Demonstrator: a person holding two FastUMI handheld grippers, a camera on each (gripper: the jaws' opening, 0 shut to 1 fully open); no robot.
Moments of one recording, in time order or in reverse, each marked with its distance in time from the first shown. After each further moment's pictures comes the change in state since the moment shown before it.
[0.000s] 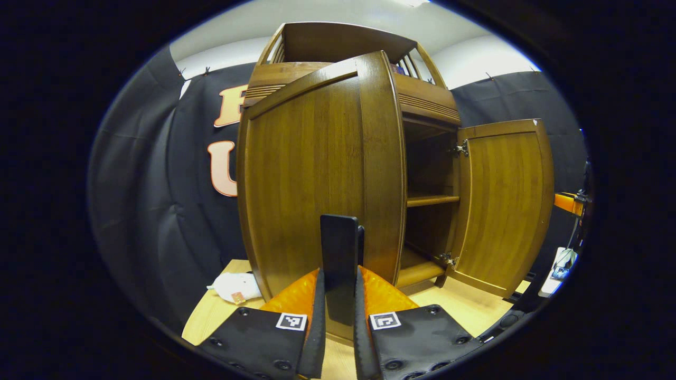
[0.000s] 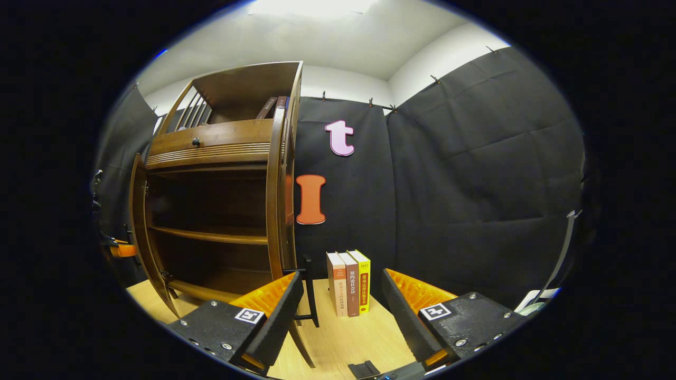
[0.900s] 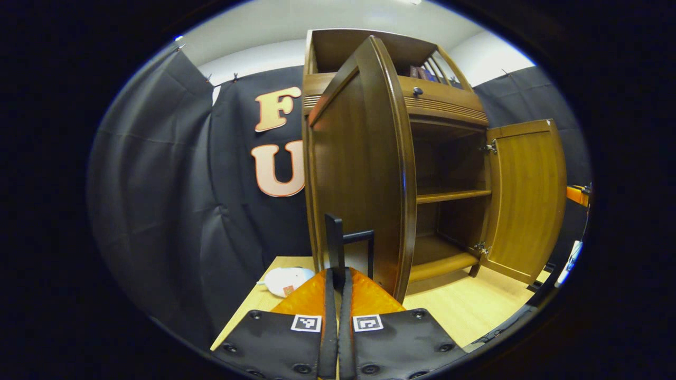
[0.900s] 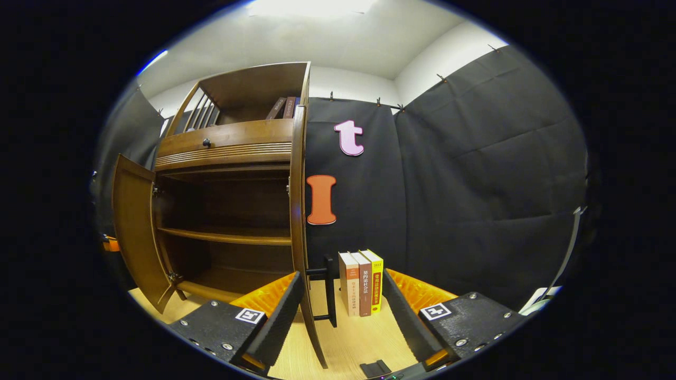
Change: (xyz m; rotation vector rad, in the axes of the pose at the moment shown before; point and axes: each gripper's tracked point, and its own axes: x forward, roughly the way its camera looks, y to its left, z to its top) left arm -0.060 0.088 -0.003 0.033 -0.005 0.170; right arm -0.002 0.025 0.001 0.008 -0.014 0.048
